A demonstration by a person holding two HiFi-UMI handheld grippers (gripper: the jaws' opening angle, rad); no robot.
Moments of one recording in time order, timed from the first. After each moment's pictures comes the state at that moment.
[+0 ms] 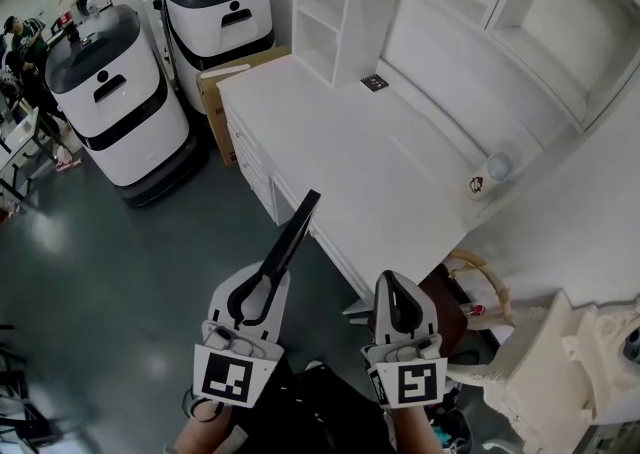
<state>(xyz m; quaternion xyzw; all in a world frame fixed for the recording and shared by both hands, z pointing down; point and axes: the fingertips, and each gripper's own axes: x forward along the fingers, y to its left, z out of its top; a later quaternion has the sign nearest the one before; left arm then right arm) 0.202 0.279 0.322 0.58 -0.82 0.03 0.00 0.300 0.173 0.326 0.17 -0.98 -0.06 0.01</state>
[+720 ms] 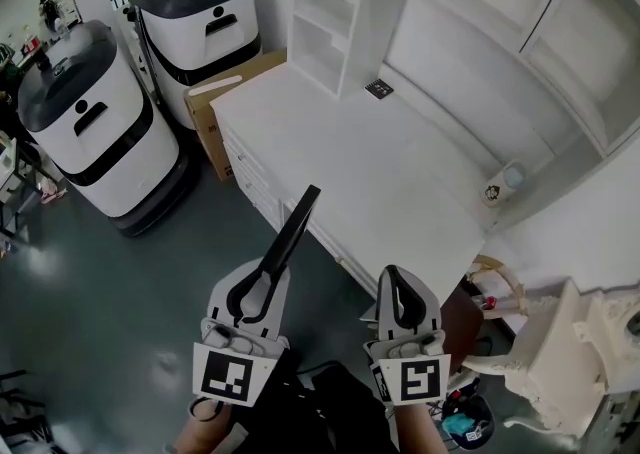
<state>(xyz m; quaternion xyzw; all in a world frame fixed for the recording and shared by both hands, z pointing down) 0.049 0.274 0.315 0.62 -0.78 0.03 0.01 0.160 0.176 0.316 0.23 -0.97 -0.06 0.02</state>
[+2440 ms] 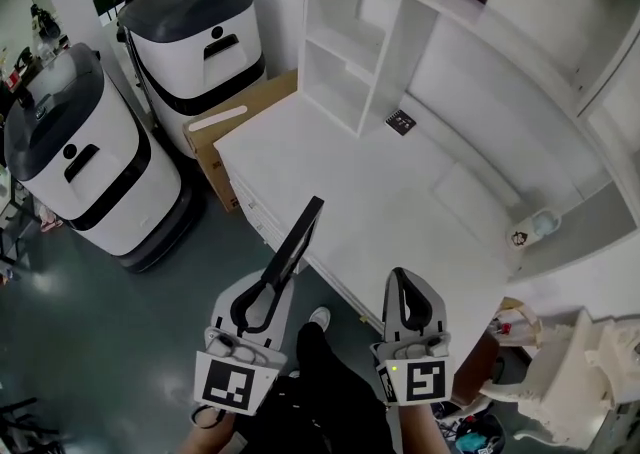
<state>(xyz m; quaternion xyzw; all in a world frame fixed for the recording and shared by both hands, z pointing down) -0.103 0.193 0.325 0.64 -0.77 0.02 0.02 0.007 0.086 0.328 0.25 -0.97 -0.06 0.03</state>
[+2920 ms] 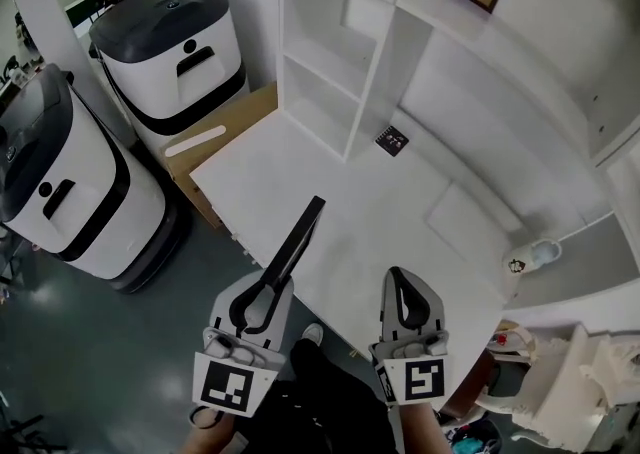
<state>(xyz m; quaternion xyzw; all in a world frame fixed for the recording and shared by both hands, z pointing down) -0.159 0.080 0.322 0.65 -0.75 0.02 0.03 -0.050 -0.021 0.327 0.26 -0.96 -0.06 0.04</state>
